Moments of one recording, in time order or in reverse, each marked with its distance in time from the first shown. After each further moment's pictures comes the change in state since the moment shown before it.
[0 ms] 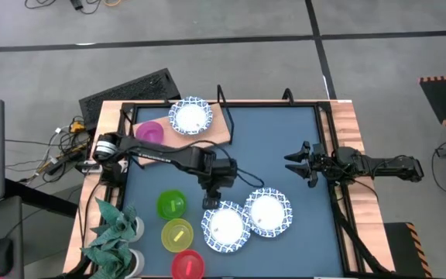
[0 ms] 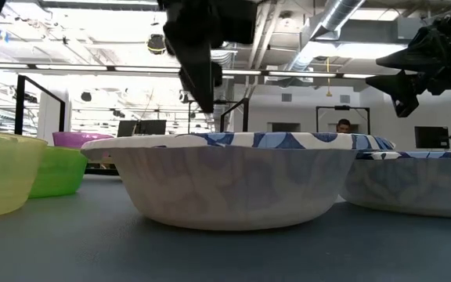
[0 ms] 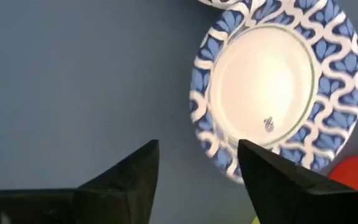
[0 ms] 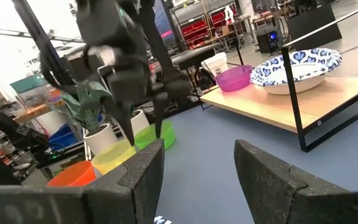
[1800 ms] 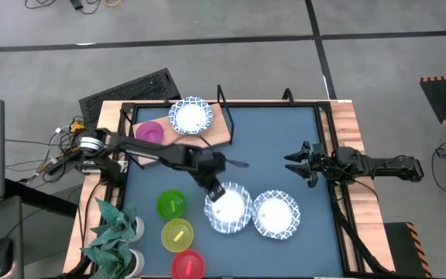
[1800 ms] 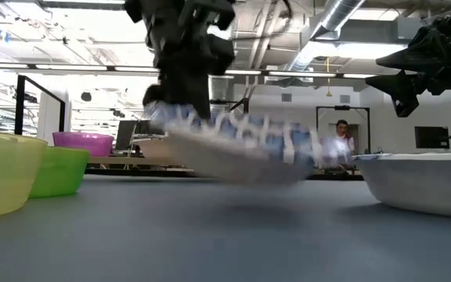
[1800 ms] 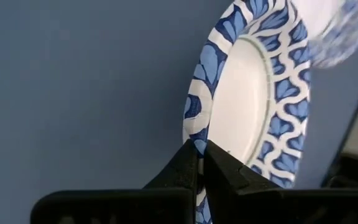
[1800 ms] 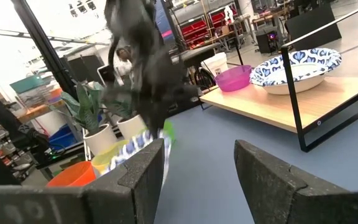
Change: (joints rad) left arm 0.065 -0.175 -0.281 0.303 0.000 -0.551; right arm 0.000 0.000 0.000 0.000 0.001 0.002
